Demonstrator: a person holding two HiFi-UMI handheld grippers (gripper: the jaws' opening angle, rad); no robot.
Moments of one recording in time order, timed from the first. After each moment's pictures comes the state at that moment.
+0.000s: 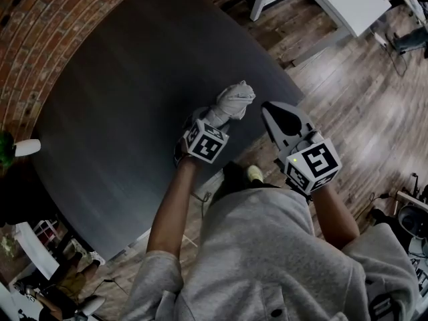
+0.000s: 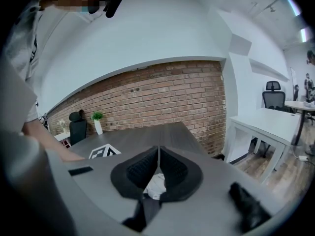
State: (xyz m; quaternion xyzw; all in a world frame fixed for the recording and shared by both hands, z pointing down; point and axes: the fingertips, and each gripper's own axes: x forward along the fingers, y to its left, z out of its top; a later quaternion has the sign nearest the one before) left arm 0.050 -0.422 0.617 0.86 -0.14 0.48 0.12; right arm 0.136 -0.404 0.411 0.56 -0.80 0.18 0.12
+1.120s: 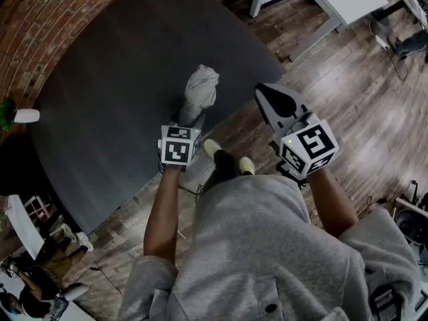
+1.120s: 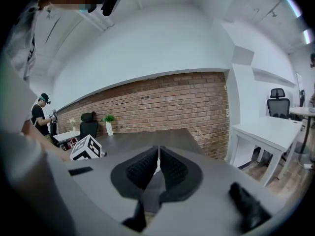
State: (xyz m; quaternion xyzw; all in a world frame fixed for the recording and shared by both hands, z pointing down) left arm -0.002 -0.345 0.558 0.85 -0.32 0.38 0.19; right arm 0.152 -0.318 0.383 0.54 -0.83 0.14 0.10
